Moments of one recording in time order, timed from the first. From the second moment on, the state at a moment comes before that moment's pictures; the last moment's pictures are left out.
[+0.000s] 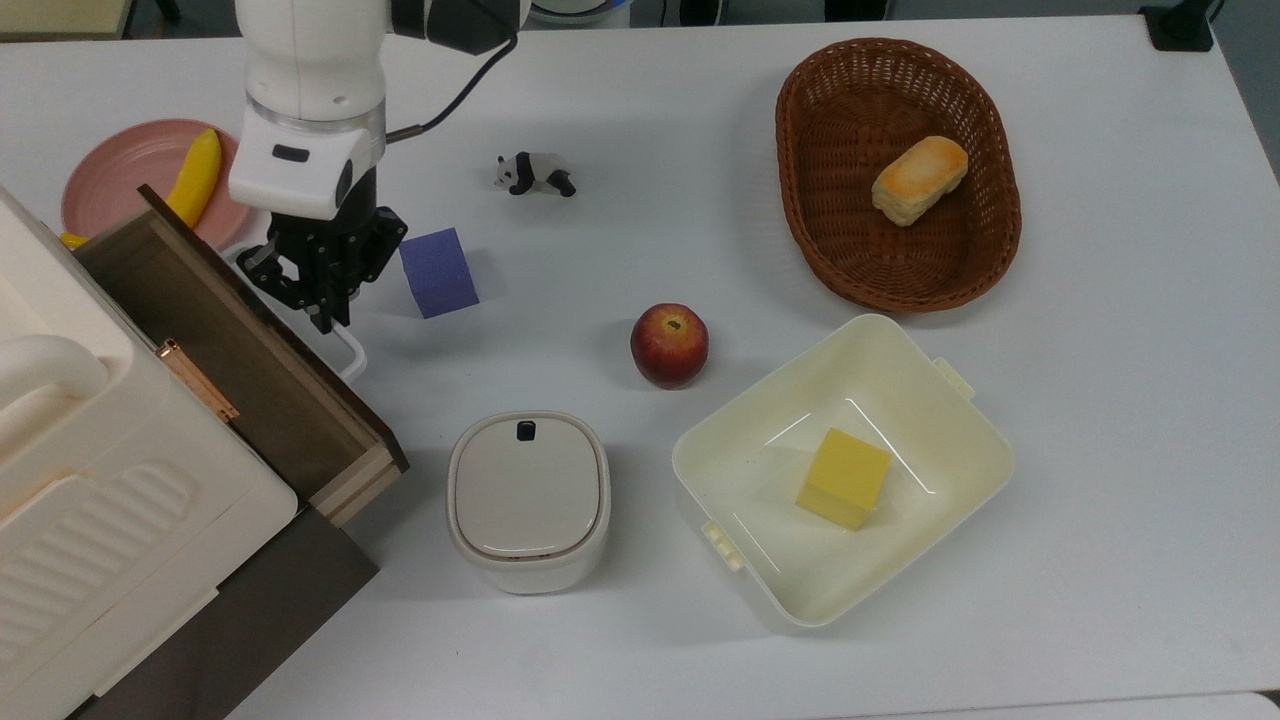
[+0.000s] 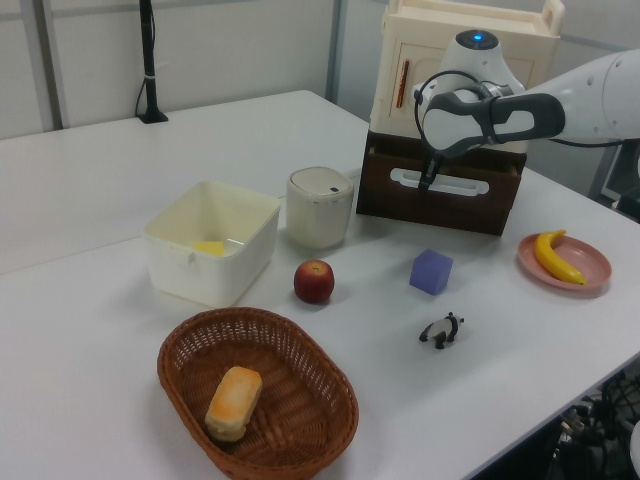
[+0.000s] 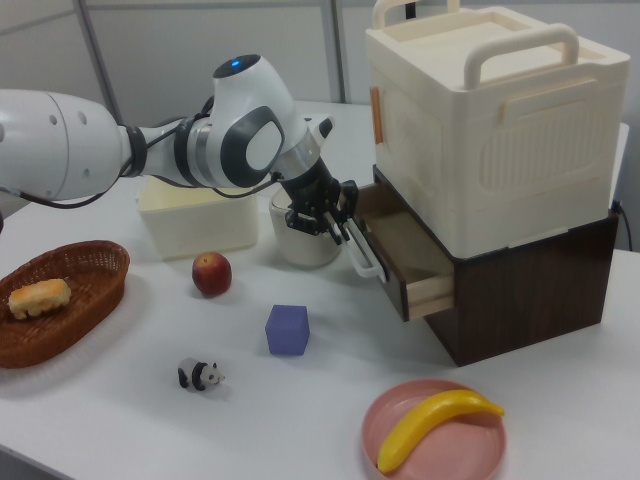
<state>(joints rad) -0.33 0.30 0.17 -1.71 -0.27 2.34 -0.73</state>
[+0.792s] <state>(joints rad) -0.33 0.25 0.20 -1.75 -0.27 2.27 -0.73</state>
